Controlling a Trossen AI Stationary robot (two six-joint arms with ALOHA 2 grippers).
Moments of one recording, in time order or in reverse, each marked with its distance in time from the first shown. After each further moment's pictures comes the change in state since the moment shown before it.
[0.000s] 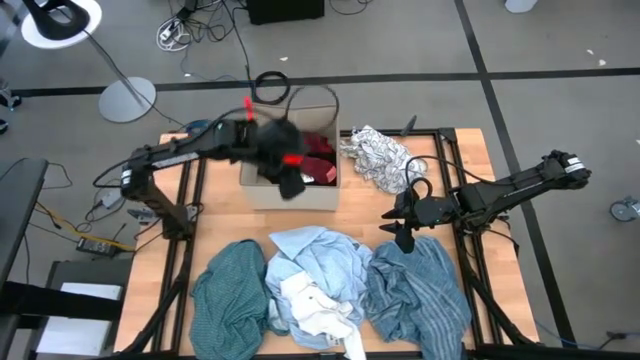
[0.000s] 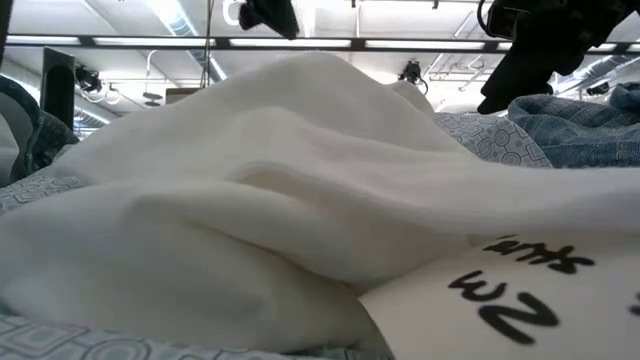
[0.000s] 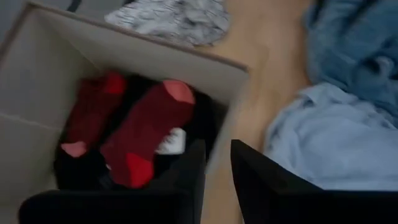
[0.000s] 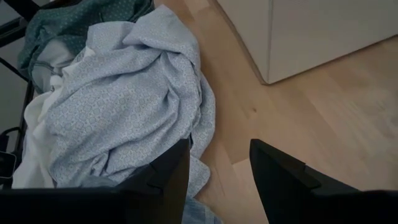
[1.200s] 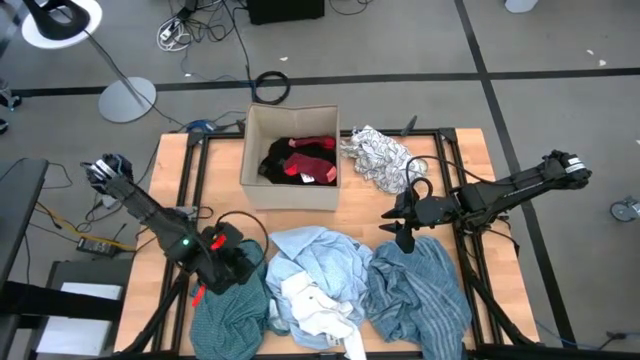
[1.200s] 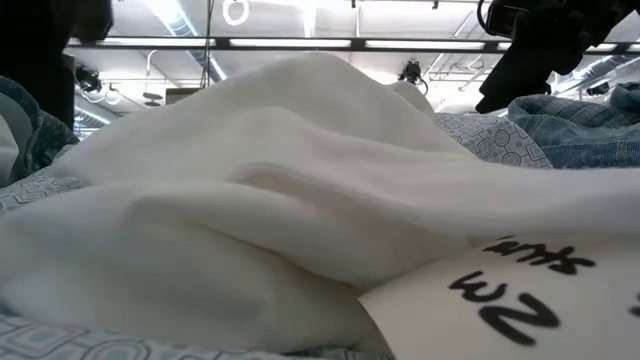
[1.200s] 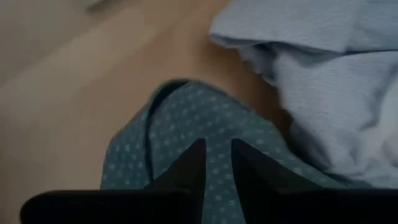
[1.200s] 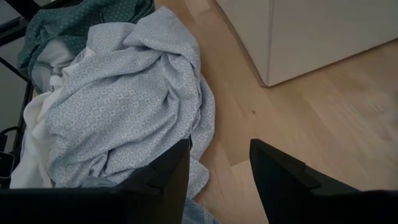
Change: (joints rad) left arm -0.850 -0.329 -0.958 0.169 -0.324 -1.486; right arm 0.000 0.000 0.001 0.005 0.005 -0.012
